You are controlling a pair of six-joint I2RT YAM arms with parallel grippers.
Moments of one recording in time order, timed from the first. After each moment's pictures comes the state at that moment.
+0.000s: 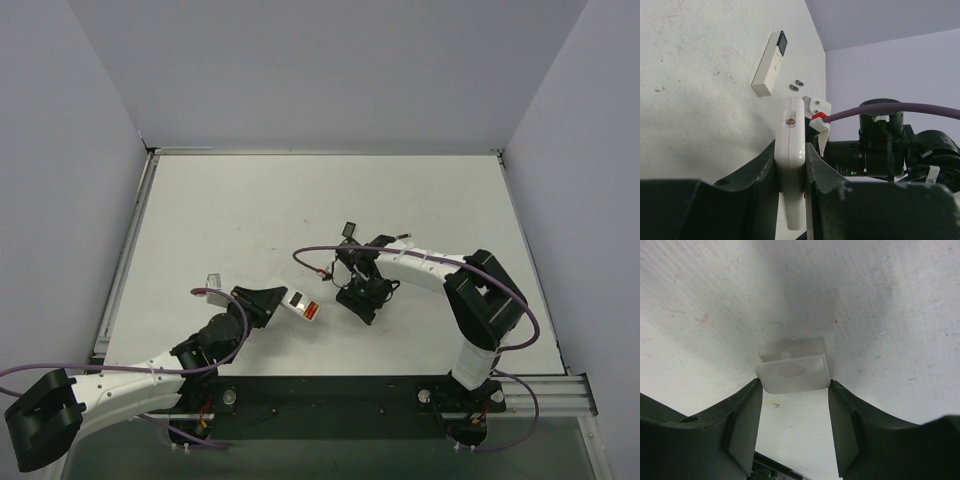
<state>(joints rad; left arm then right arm) -0.98 0.74 0.04 0.53 -0.57 -1.38 0.75 1.77 1.05 -0.83 -0.04 -0.30</state>
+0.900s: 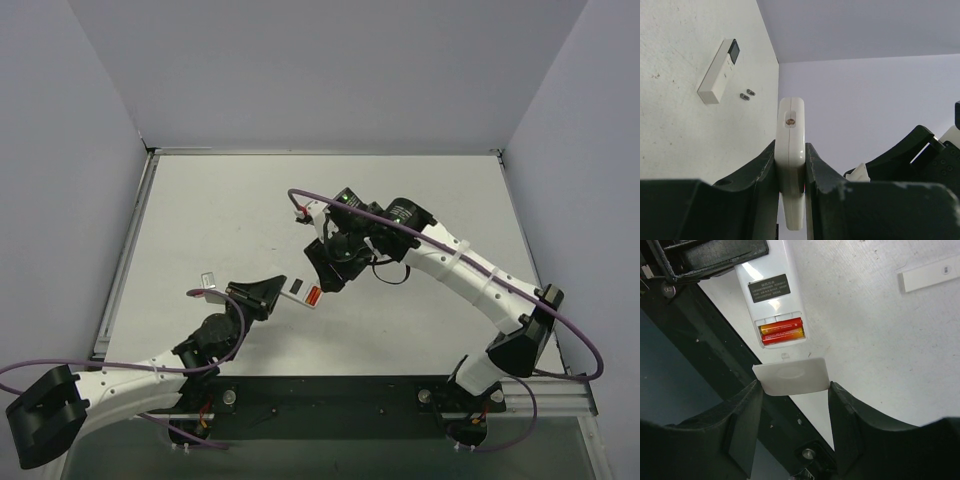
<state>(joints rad) -0.98 0.76 0.04 0.71 -0.60 -1.52 0.91 1.53 1.60 -1.09 -0.15 0.08</state>
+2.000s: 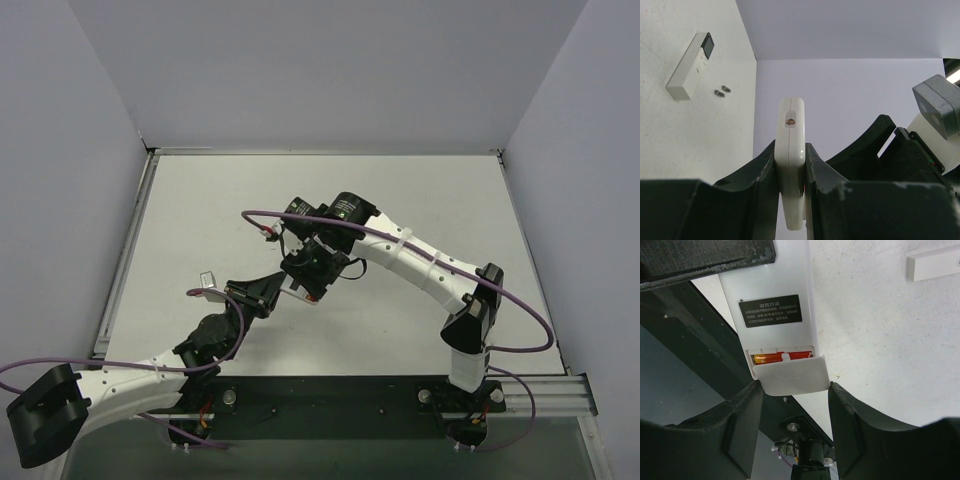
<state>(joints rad) -0.98 0.78 0.04 0.81 -0.59 -1.57 1.01 1.83 1.92 -1.37 -0.04 0.02</state>
